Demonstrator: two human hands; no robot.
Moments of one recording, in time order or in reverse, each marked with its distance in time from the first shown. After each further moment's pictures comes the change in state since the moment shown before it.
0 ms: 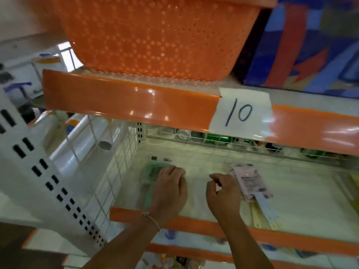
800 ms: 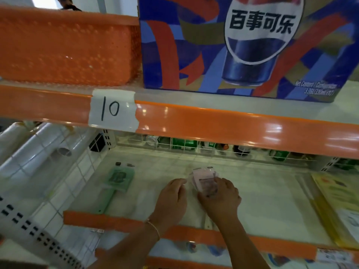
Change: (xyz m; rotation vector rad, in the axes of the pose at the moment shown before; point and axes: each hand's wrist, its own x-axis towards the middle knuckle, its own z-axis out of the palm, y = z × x) left_hand -0.011 0.105 0.101 -0.140 -0.123 -0.143; right_hand 0.036 0.090 -0.097 -0.340 -0.244 0.276
